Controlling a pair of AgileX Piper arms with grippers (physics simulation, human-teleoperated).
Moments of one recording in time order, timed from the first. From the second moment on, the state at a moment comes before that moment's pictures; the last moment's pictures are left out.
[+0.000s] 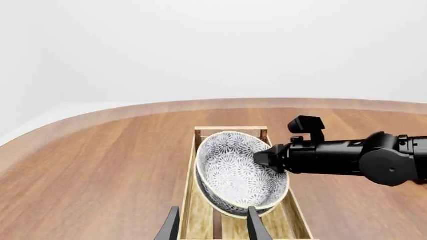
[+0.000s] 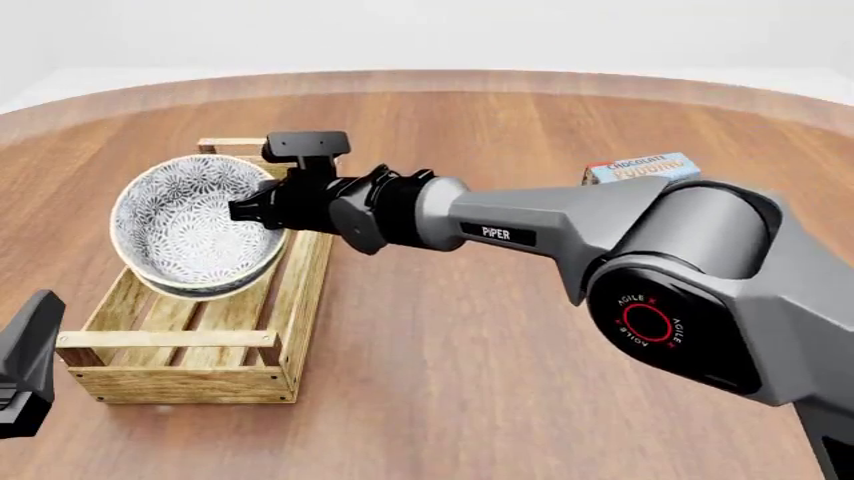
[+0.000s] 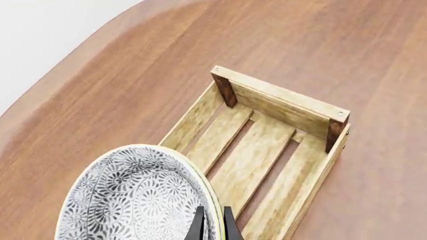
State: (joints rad) left arm 0.00 0.00 0.00 0.00 0.00; right arm 0.85 2.33 -1.82 -0.01 0.43
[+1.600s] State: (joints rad) left arm 0.00 0.00 0.00 0.00 0.00; right arm 0.81 2.26 -1.84 0.09 0.36
